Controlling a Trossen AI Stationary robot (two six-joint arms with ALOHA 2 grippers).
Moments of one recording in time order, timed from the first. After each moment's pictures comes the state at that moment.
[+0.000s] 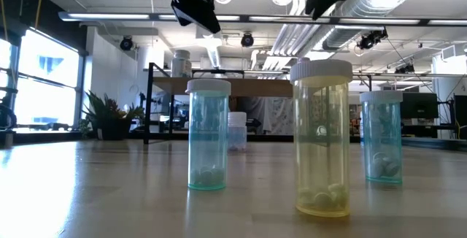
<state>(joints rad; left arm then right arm) -0.12 1.66 1.36 -0.67 0.05 -0.23 -0.51 1.53 1.92 -1.42 0.10 0.15</state>
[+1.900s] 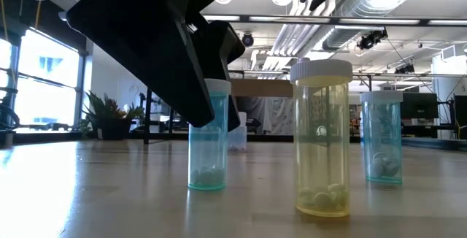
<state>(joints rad) -0.37 2.02 1.36 -0.35 -0.07 -0.16 -0.40 1.52 1.92 -1.40 0.10 0.36</state>
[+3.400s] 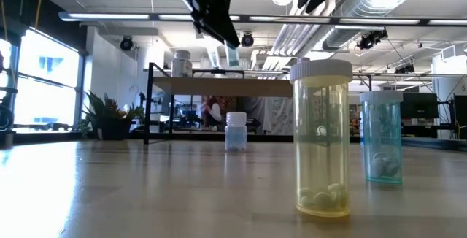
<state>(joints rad) 0.21 1.62 1.36 -0.57 -0.21 0.05 -0.48 1.52 1.92 -1.31 0.21 0.17</state>
